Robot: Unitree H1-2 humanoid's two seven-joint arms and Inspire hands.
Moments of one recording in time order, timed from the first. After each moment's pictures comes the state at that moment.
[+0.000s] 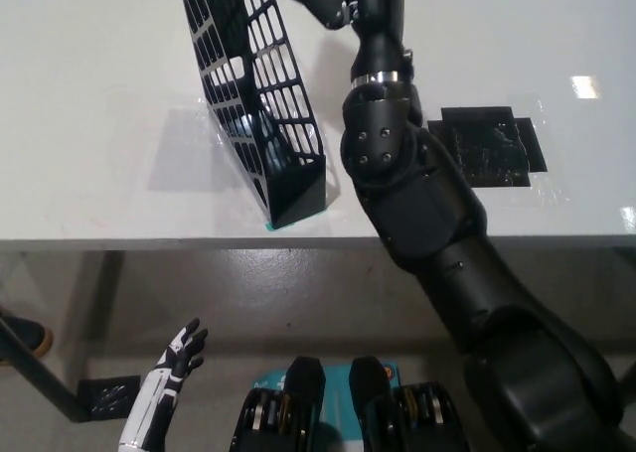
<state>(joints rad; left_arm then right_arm) 0.03 0.12 -0.01 0.21 0.06 -0.31 -0.07 -1.12 0.14 0.13 0.90 -0.42 -0.27 -0.61</state>
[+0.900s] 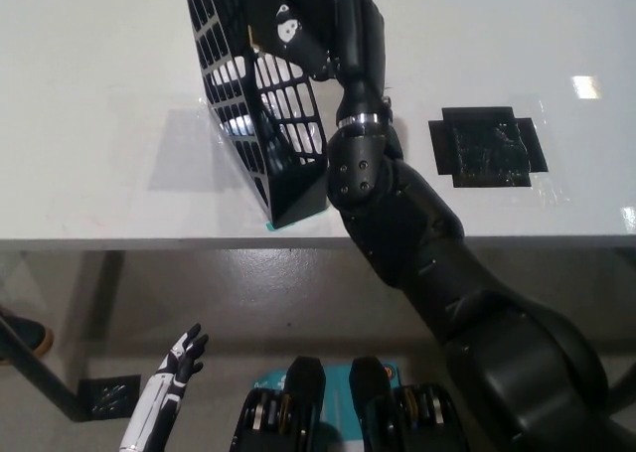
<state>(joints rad) 0.04 0.12 -0.01 0.21 0.09 -0.31 -0.06 -1.18 0.17 0.13 1.19 -0.41 -0.39 -0.70</state>
